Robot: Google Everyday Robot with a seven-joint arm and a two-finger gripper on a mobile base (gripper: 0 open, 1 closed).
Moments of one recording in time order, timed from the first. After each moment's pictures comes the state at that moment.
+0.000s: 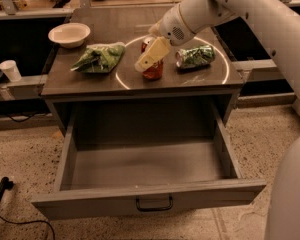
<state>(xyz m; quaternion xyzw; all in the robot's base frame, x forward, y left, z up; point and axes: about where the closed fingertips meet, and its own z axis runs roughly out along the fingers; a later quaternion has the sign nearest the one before) 0.680 0.001 0.908 -0.58 0.70 0.22 0.35</state>
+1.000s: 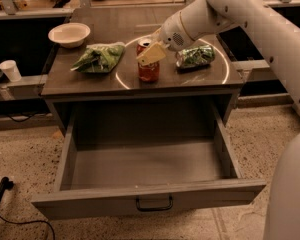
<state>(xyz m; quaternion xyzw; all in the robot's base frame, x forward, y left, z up) 0.687 0.002 0.892 -0.56 0.70 0.25 0.36</state>
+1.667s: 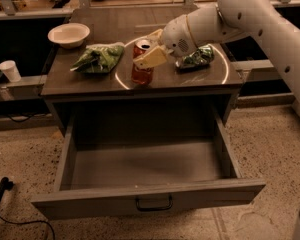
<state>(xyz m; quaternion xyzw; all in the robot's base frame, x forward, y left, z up) 0.648 0.015 0.908 -0.58 0.64 0.31 0.40</state>
